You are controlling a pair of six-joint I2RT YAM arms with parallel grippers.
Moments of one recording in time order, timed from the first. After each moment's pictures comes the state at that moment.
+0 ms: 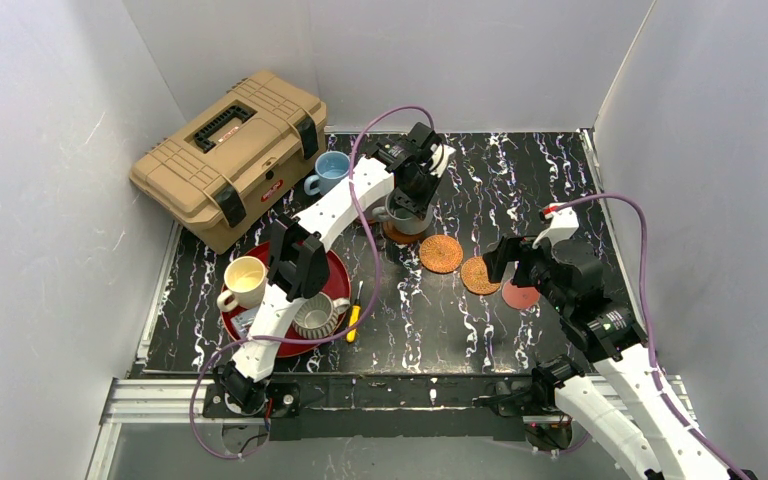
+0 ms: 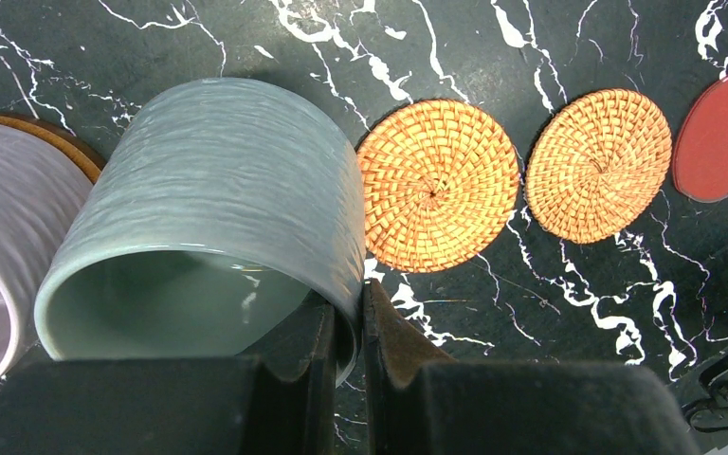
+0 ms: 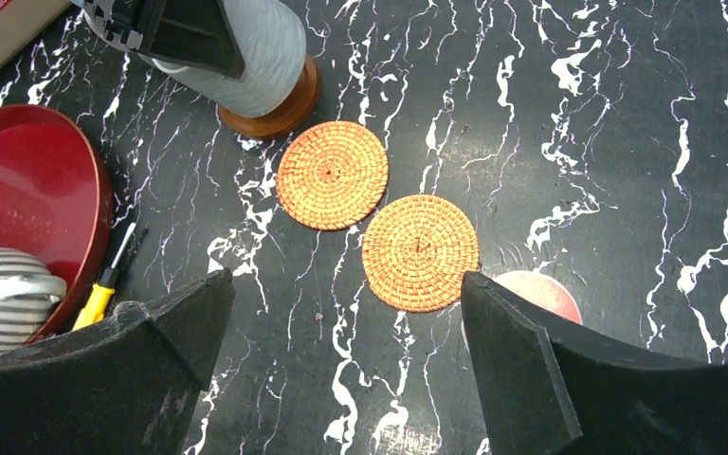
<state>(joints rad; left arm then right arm) -0.72 2.35 2.37 -1.10 0.11 -0.10 0.47 0.57 0.70 -0.53 0.11 0.31</state>
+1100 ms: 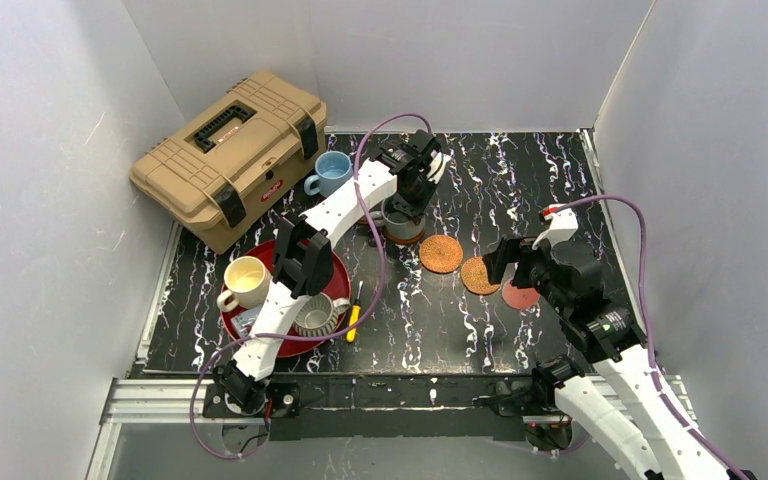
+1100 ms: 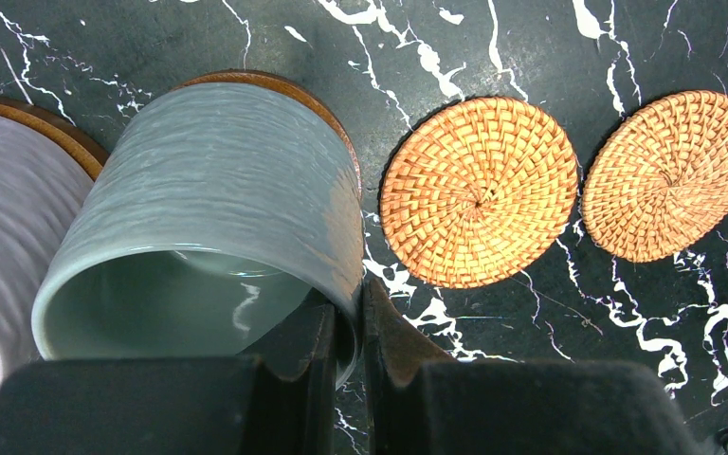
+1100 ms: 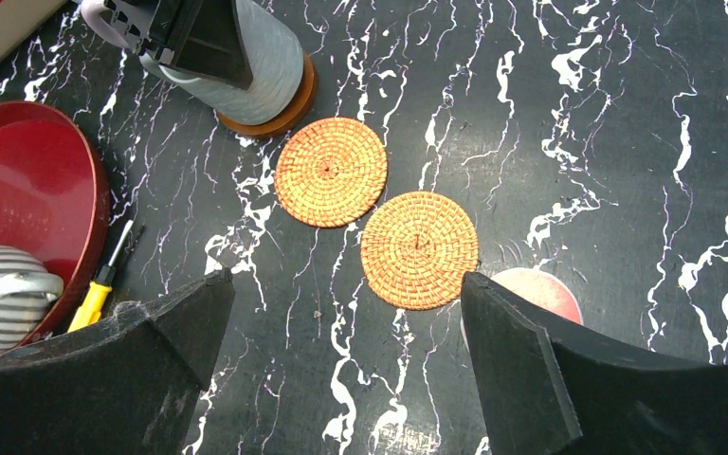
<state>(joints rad) -0.71 2.41 2.37 -1.10 0.07 -0.10 0.47 0.56 0.69 -0.53 0.11 0.31</state>
